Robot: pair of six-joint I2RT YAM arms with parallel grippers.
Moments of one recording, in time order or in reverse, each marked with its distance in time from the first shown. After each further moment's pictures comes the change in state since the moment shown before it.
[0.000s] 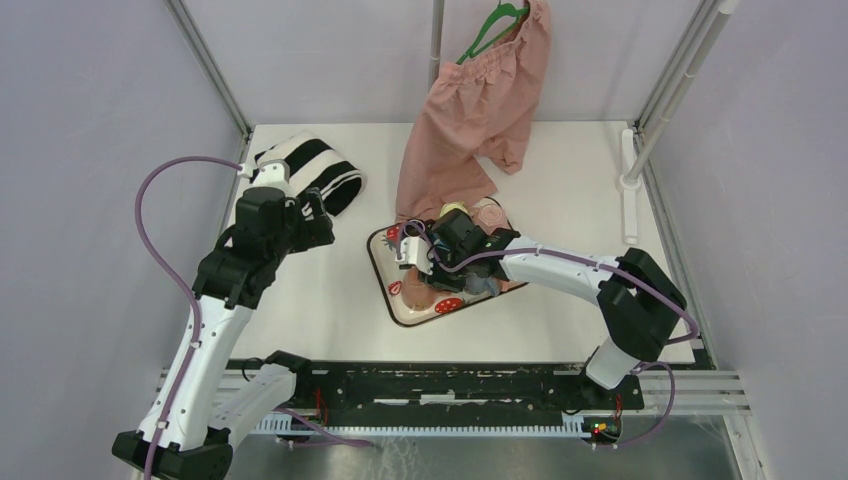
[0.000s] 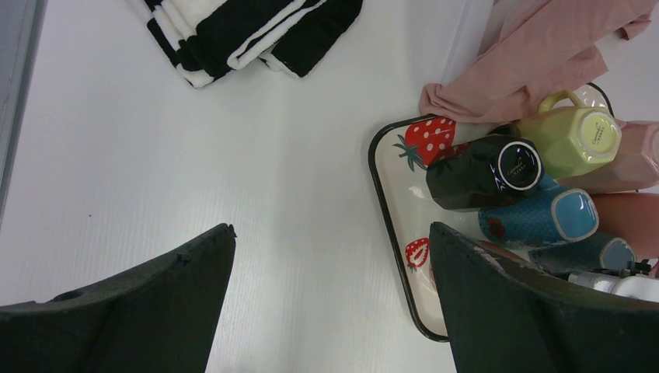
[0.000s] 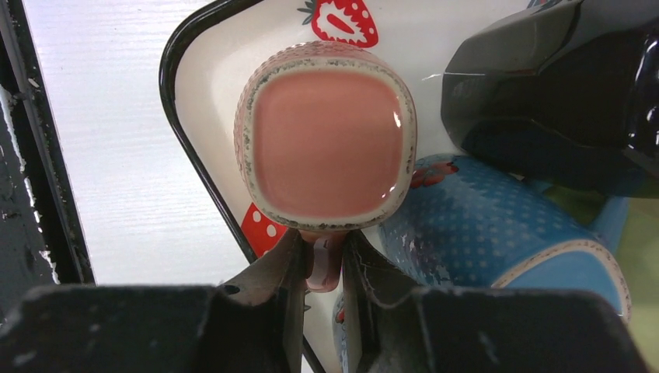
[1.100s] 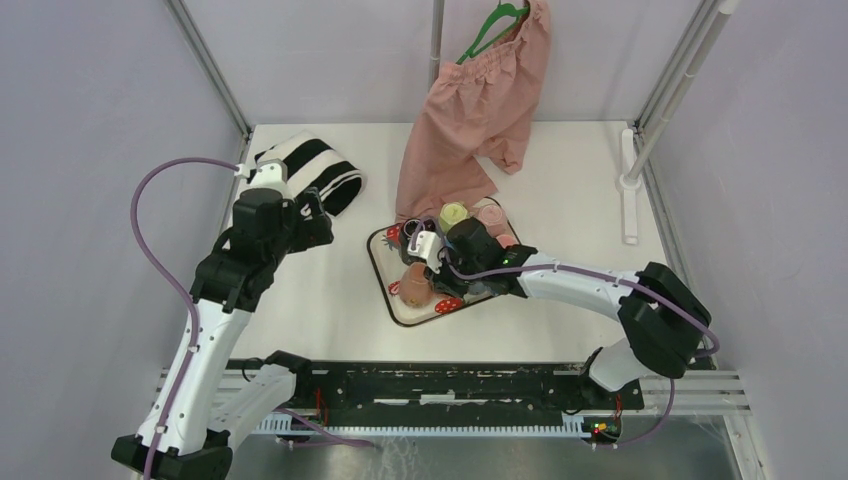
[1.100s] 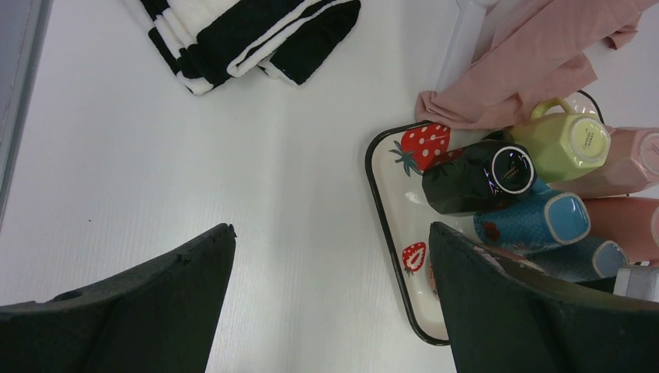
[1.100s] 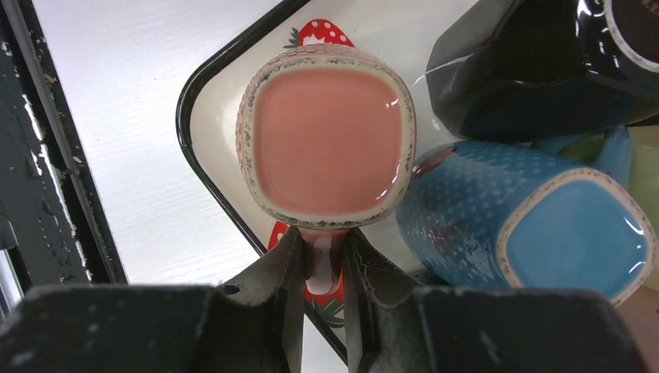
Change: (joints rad) left arm 0.000 -0.017 0.000 0.010 -0.004 0.000; right arm 0.007 -0.117 -0.171 0.229 0.030 0.245
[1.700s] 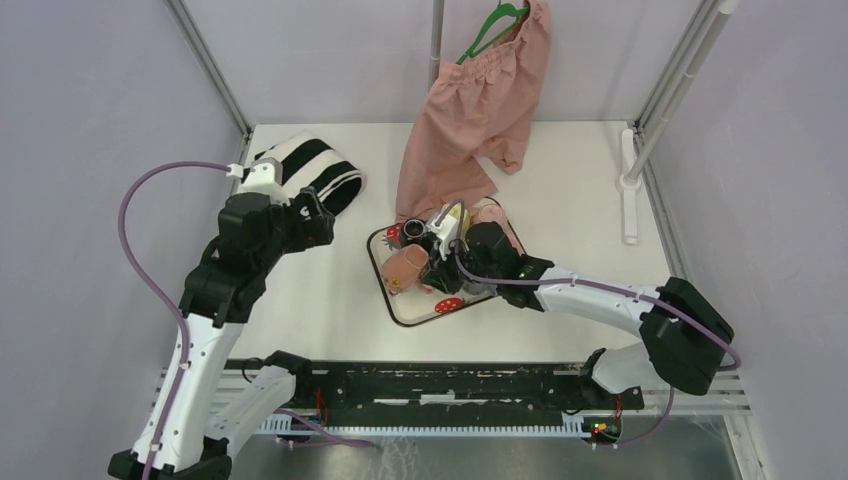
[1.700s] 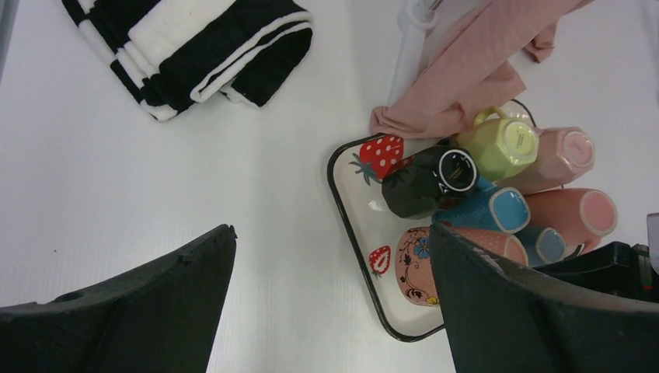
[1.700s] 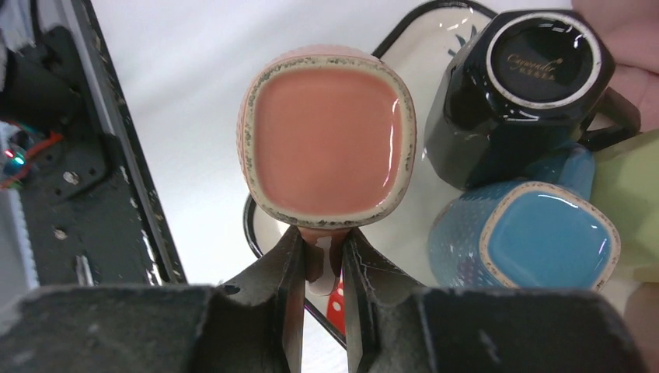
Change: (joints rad) left arm 0.000 -0.040 0.016 0.020 0.086 0.000; right arm 0.000 -0.120 -0.143 0.339 0.000 0.350
